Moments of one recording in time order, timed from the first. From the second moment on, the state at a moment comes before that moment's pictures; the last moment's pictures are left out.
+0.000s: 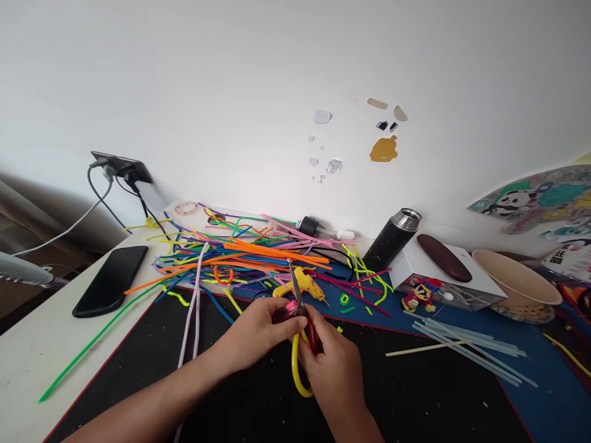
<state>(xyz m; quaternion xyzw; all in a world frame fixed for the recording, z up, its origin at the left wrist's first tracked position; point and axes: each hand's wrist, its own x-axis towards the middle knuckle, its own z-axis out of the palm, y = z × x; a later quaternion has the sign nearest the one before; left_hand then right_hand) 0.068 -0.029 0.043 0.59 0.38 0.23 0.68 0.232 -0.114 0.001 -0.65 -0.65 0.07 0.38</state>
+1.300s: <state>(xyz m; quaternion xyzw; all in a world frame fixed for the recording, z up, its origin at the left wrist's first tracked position) 0.051 -0.007 0.048 0.57 0.41 0.33 0.64 0.231 -0.125 0.018 -0.48 -0.65 0.10 0.58</state>
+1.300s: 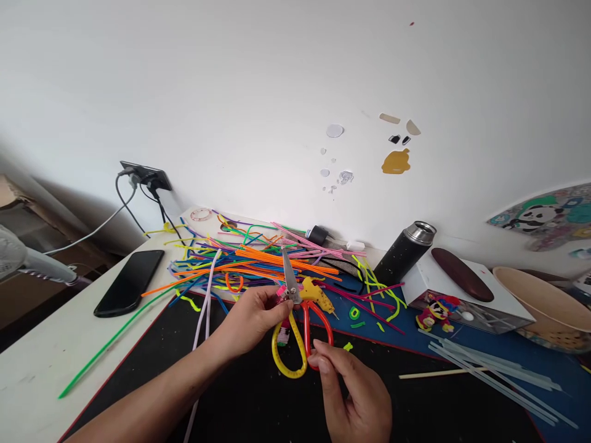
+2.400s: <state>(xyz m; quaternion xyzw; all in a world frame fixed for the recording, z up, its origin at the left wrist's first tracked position) 0.038 -0.003 0.054 0.61 0.26 0.31 0.68 0.229 -0.120 0.017 -0.47 -0.31 0.56 0.61</state>
